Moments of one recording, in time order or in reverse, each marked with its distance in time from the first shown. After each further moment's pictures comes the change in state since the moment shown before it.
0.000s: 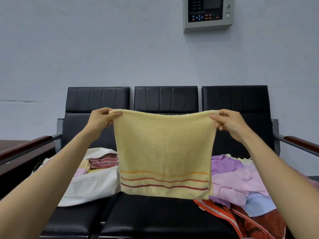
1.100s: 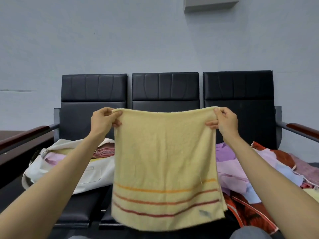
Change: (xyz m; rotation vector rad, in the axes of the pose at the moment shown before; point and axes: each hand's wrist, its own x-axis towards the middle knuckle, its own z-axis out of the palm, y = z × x) left_hand -0.012 -0.044 0.031 0.049 0.173 -0.019; right_hand -0.008 0.055 0.036 -0.022 0.306 -0.014
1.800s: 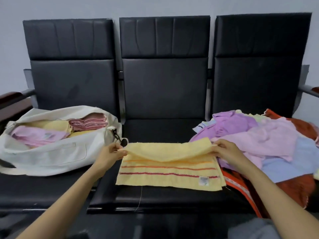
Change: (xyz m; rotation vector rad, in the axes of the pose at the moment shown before) left_hand -0.074 -0.217 0.044 0.051 -0.452 -0.458; right_hand -0.061 0.198 -0.005 -0.240 -0.442 0.461
